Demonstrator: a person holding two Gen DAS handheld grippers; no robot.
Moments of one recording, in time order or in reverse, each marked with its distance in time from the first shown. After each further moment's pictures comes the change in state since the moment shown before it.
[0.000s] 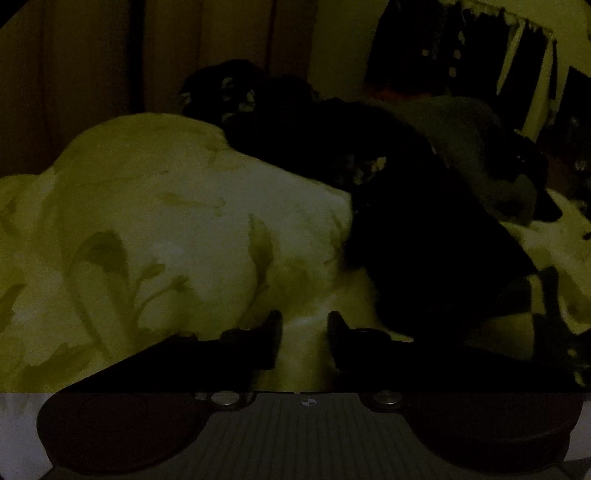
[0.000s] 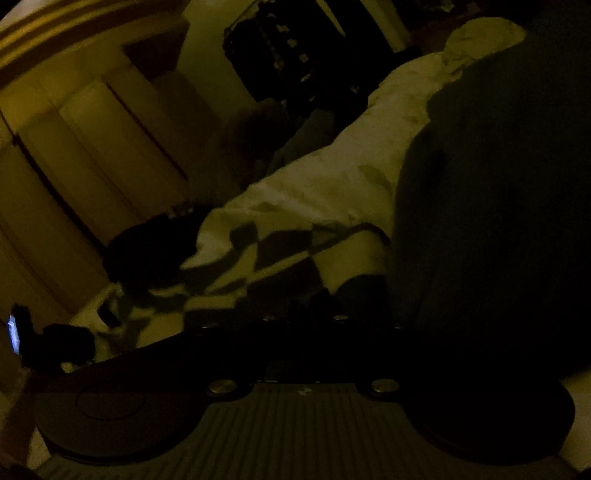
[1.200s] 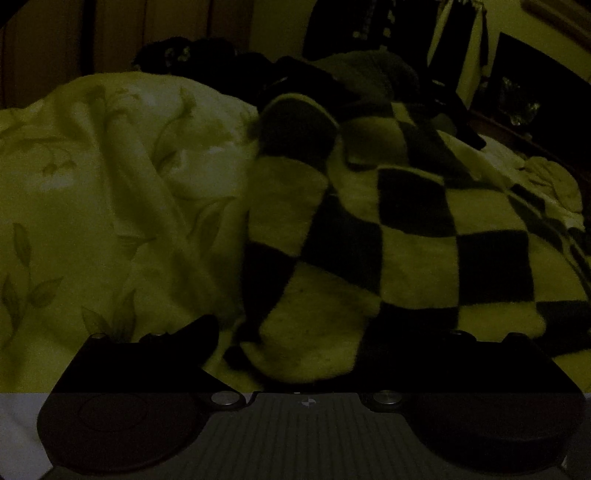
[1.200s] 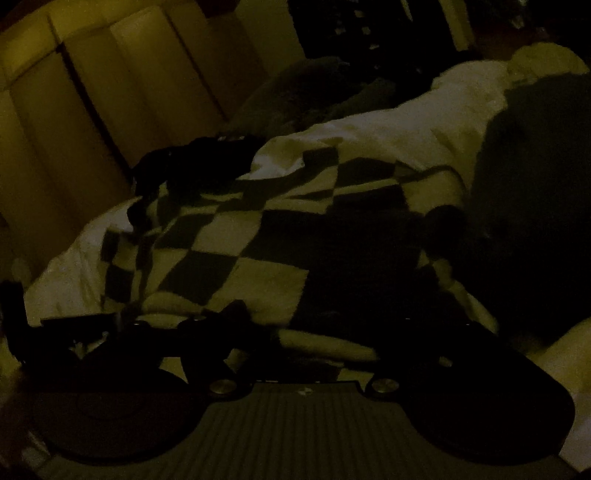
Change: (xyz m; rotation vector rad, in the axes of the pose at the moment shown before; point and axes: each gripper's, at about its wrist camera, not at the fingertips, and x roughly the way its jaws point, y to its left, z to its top) left arm -0.041 -0.035 -0.127 0.131 0.010 -0.147; right arm -0.015 0.052 -0.046 -0.242 0.118 0.028
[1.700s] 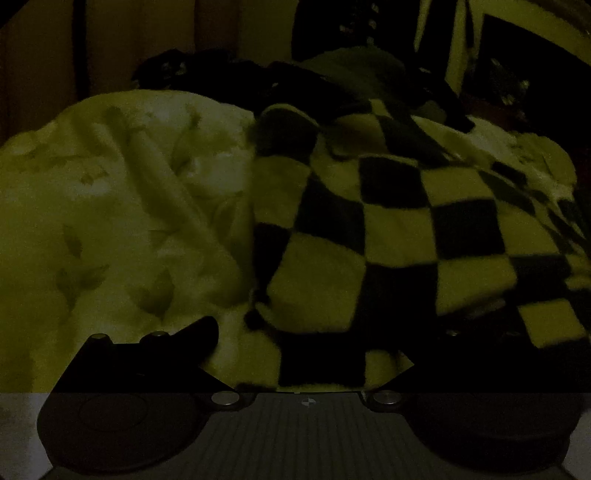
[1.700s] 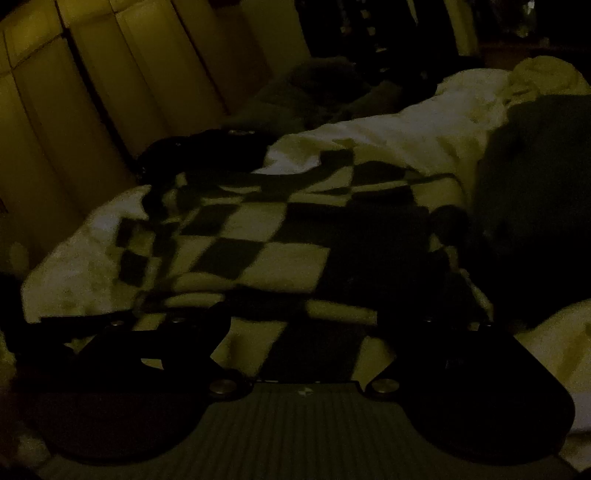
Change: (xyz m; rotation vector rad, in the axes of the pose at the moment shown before) left arm -0.040 -0.004 -0.014 0.099 0.029 0.021; right arm -0.032 0.024 0.000 -0.006 0.024 -0.009
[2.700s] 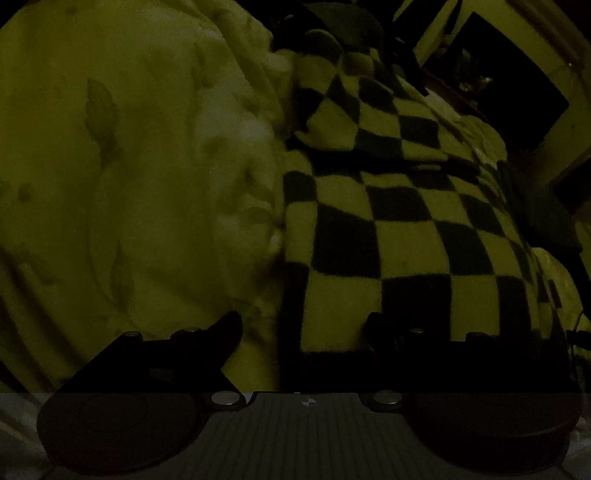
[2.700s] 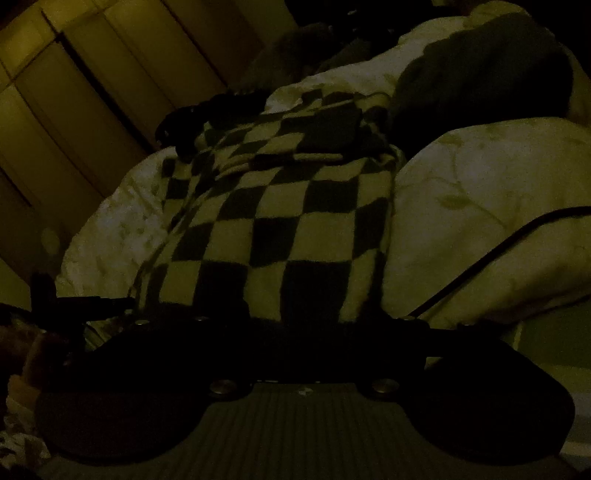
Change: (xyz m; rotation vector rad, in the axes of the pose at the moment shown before) left arm -0.088 0.084 -0.100 -0.169 0.197 -0.318; right arm -0.149 -0.011 -0.091 0.089 0.145 0.021
